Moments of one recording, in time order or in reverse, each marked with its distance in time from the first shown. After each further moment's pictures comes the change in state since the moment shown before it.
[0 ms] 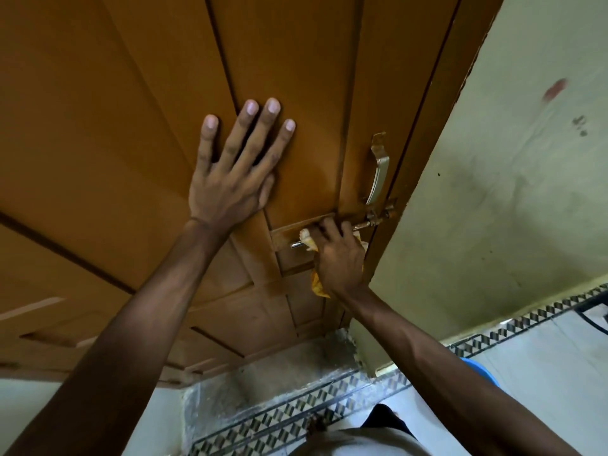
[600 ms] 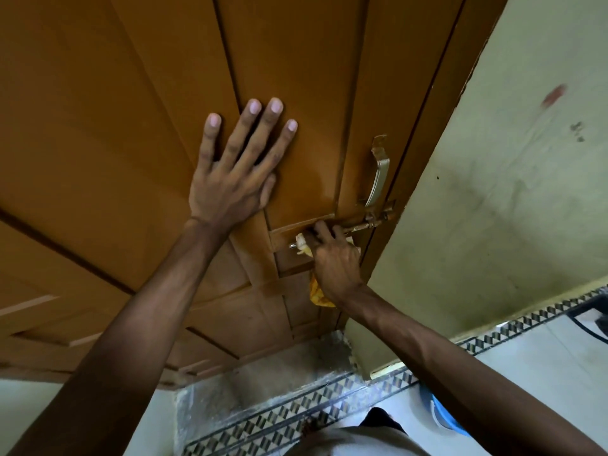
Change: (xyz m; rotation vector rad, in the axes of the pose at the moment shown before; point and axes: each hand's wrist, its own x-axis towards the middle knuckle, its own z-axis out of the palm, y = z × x) left_hand 0.000 0.001 0.000 0.008 -0.002 -0.005; right_hand 0.002 -0.001 -0.006 -0.083 -0.253 -0.112
